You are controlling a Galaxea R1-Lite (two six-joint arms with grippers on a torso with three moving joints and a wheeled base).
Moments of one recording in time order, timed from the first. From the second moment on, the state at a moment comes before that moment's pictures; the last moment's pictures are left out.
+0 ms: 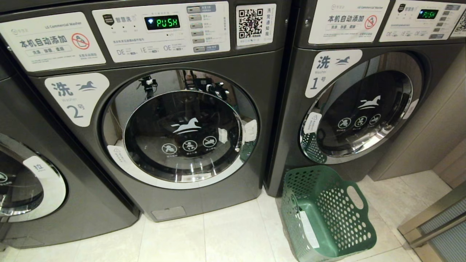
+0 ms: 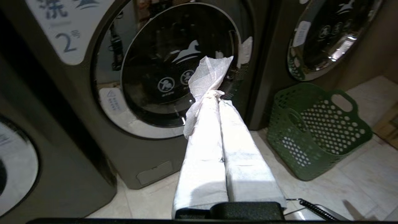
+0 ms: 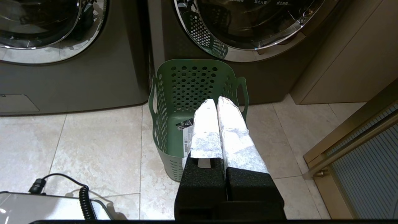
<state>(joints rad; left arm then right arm) -0.01 0.29 -0.60 0.21 -0.26 0.09 0.00 0.00 0.00 0.00 0.01 -0.11</state>
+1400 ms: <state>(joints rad) -0.61 1.65 -1.46 -0.33 0.00 0.12 0.00 0.00 0.00 0.00 0.01 -0.10</state>
